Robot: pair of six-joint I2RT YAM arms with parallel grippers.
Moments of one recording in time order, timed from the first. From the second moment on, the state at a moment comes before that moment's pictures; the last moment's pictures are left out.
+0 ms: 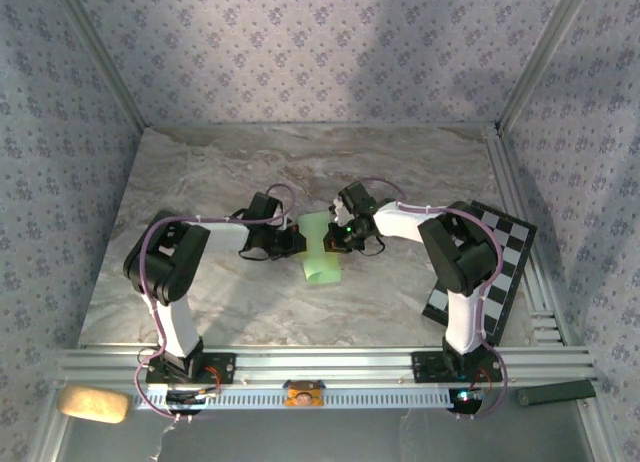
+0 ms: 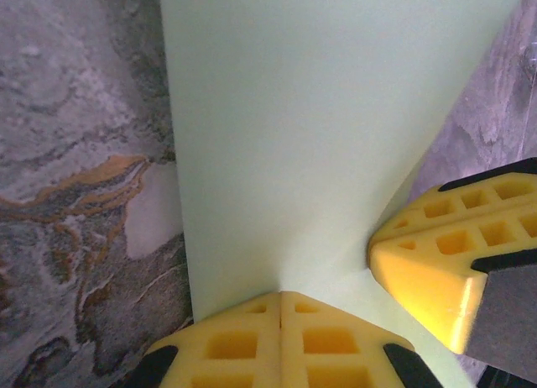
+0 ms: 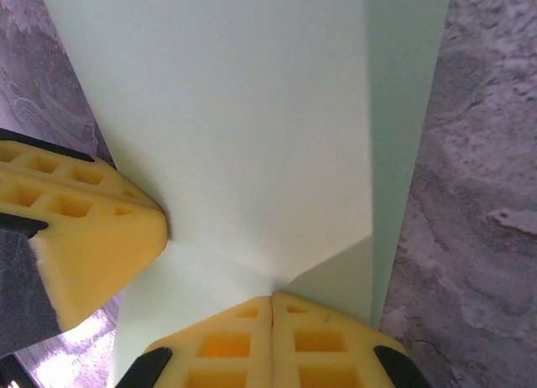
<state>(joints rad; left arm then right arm) -0.49 1.83 0.87 -0.04 0.57 -0.65 0.57 1.94 1.13 -0.35 -0.49 0.48</state>
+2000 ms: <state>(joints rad) -0.63 1.71 0.71 0.00 0.54 -0.83 0.56 1.92 1.11 -0.34 -0.47 0.48</state>
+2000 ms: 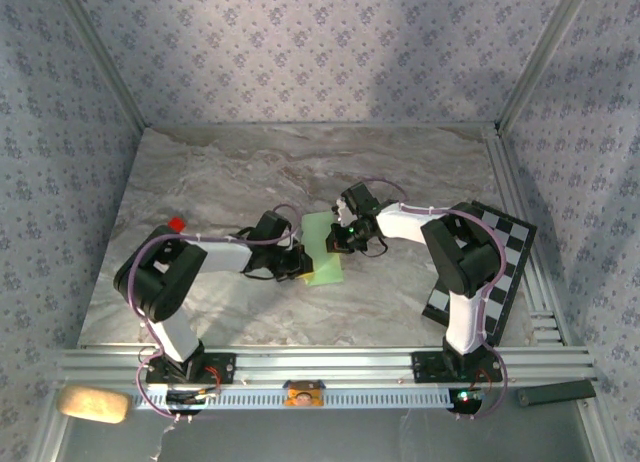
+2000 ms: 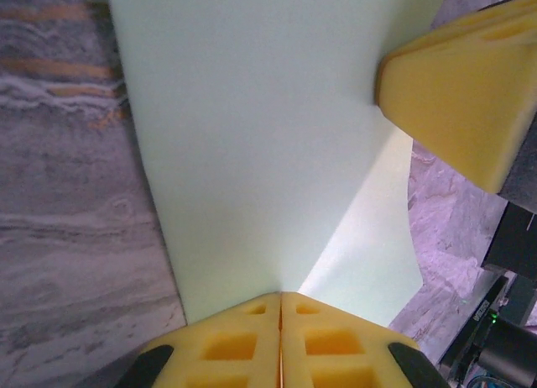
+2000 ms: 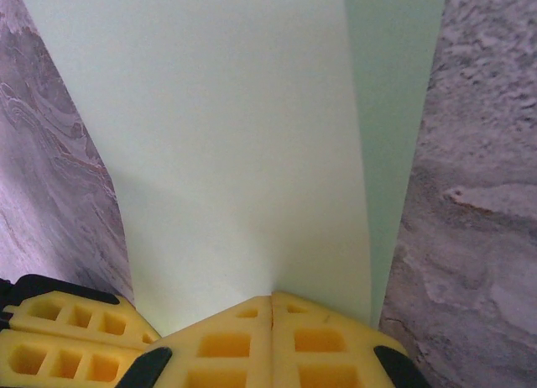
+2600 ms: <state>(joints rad) -0.67 1.65 0.70 0.03 0.53 -0.85 0.56 1.92 1.10 -0.34 -0.47 0.48</state>
